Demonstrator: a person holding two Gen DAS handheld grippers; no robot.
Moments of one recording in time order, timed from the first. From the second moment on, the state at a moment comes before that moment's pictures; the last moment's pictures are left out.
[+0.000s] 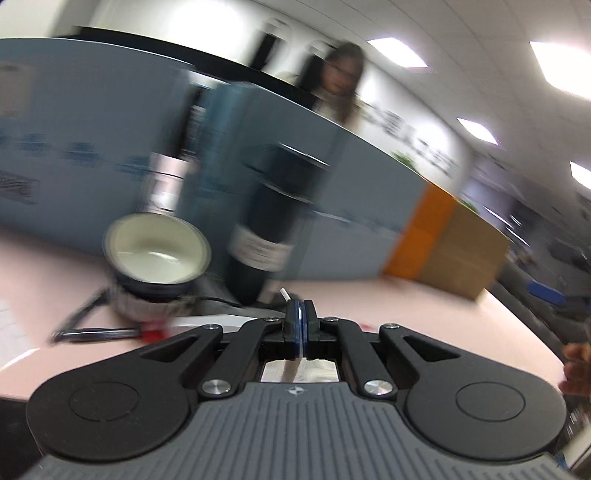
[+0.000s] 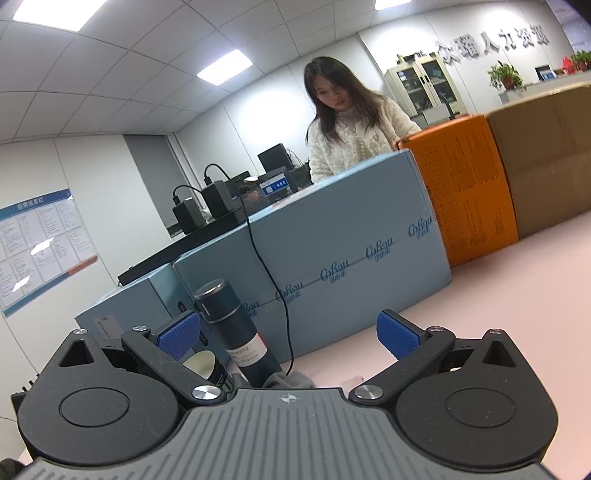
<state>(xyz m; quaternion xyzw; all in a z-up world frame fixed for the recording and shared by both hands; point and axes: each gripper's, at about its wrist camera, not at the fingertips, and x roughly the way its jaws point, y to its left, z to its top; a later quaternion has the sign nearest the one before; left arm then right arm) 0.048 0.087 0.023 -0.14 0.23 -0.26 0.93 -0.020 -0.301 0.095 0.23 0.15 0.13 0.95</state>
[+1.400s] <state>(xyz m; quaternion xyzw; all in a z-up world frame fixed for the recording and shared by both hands) -0.005 0.068 -0.015 -0.12 0.35 -0.30 0.88 0.052 -0.177 -0.020 -0.06 0.41 0.18 0.89</state>
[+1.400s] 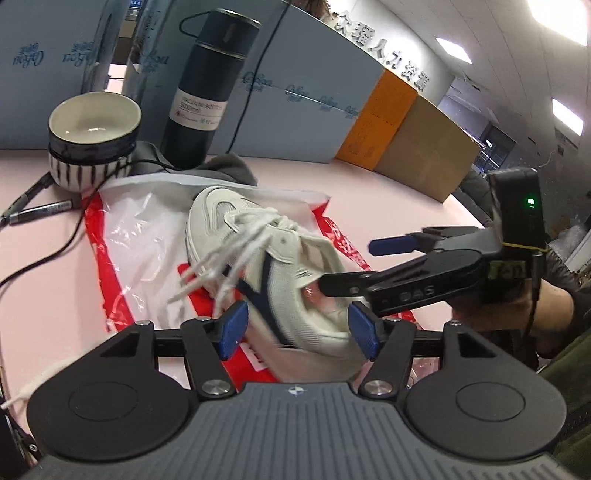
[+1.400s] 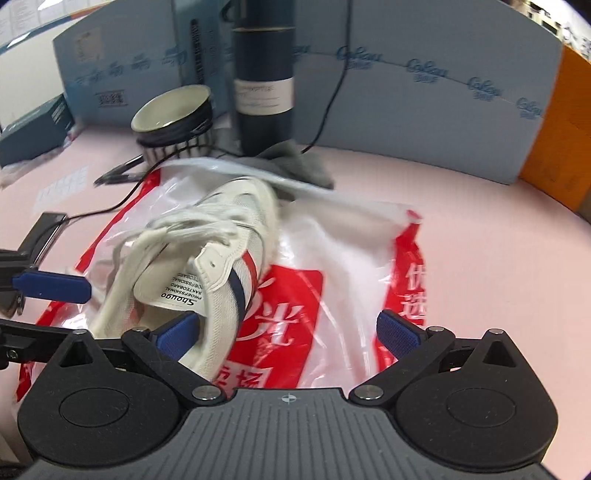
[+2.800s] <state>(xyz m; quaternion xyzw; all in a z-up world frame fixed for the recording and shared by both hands) 0.112 0.055 -0.027 -0.02 0.32 -0.31 0.89 0.068 -0.212 0.012 0.06 0.39 0.18 0.90</state>
